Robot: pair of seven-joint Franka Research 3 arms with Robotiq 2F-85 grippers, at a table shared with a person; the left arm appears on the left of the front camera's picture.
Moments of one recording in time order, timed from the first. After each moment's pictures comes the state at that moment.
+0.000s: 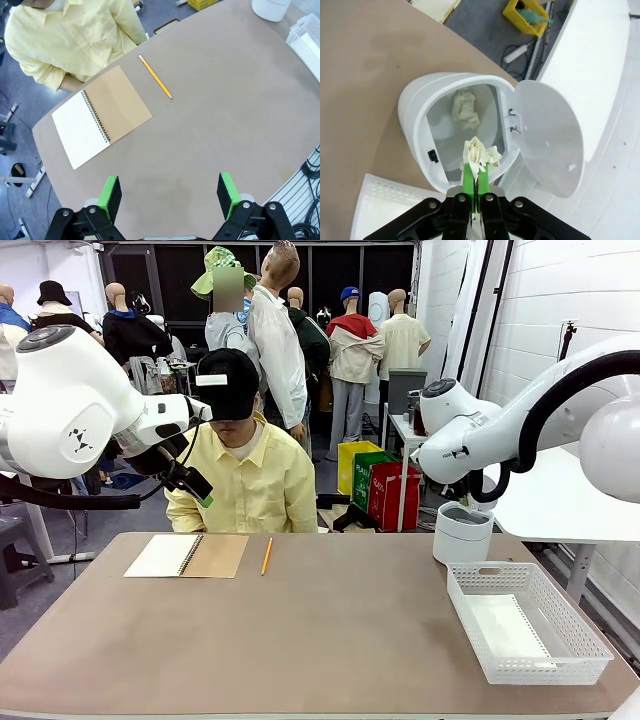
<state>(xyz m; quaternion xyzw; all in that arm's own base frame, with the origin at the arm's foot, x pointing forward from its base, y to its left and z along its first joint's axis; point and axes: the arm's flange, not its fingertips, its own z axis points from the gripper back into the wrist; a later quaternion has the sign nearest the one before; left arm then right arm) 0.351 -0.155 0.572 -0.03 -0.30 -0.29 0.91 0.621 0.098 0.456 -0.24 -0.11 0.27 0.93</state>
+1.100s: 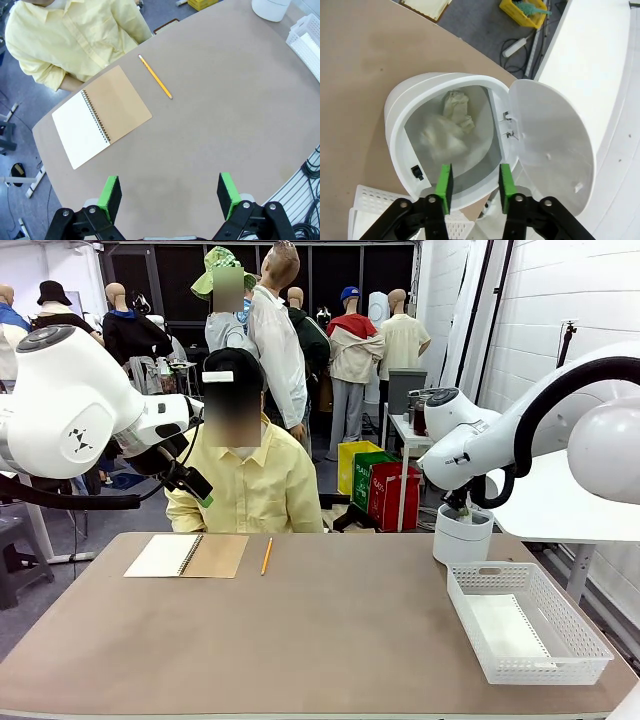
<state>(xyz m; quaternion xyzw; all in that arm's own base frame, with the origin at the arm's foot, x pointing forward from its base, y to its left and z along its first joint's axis) 0.351 -0.155 0.572 -0.03 -0.30 -0.29 0.91 0.635 0.083 0.438 -0.24 -0.11 0.25 0.93</state>
